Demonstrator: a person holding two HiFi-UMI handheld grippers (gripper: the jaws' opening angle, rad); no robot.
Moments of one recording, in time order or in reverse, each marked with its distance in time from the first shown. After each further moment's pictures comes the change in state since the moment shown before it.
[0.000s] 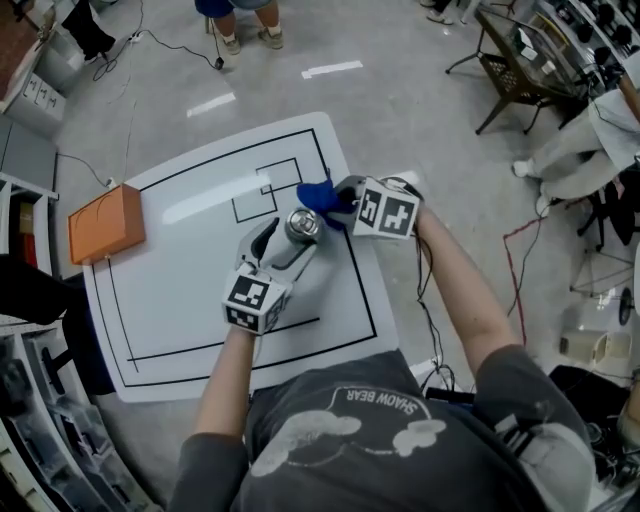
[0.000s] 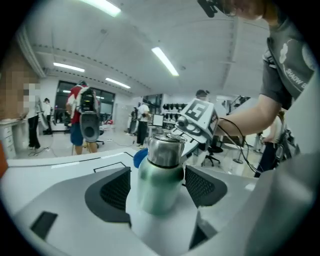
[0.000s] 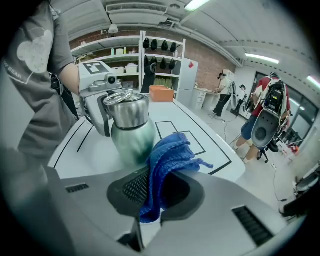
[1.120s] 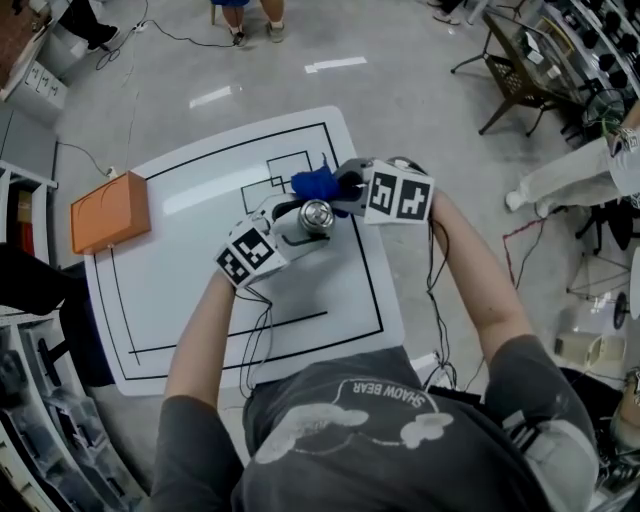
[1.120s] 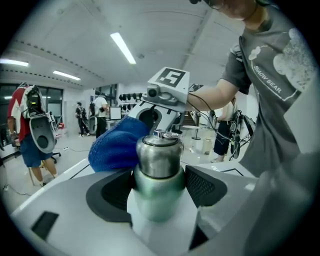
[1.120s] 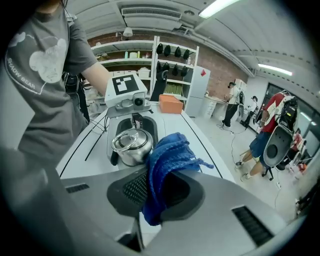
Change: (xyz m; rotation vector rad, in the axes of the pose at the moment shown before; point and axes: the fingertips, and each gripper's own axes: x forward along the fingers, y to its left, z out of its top) left arm 0.022 -0.015 0.001 0.317 0.118 -0.468; right arm -0.020 -0.001 0.055 -0.129 -0.052 0.063
